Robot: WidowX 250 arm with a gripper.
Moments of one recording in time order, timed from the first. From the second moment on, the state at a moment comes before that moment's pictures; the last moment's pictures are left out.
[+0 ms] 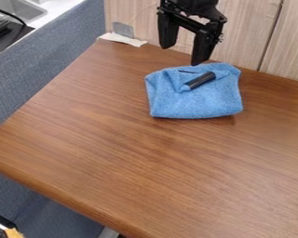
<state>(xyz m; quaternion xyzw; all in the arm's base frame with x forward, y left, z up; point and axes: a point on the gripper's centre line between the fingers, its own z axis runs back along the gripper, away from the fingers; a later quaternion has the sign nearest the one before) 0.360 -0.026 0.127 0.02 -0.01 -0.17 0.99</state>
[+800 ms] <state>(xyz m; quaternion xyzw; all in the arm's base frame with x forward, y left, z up) 0.397 -0.040 0.078 0.00 0.05 -0.18 0.98</state>
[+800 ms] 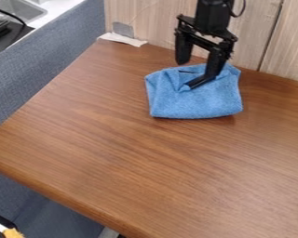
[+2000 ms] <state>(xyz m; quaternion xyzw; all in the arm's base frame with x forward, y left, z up) 0.395 -0.040 0.079 0.02 0.04 -0.18 0.98</state>
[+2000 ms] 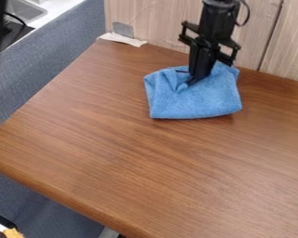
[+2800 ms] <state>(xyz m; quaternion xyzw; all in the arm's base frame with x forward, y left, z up) 0.311 -0.086 0.143 0.03 -0.03 -0.27 0.96</state>
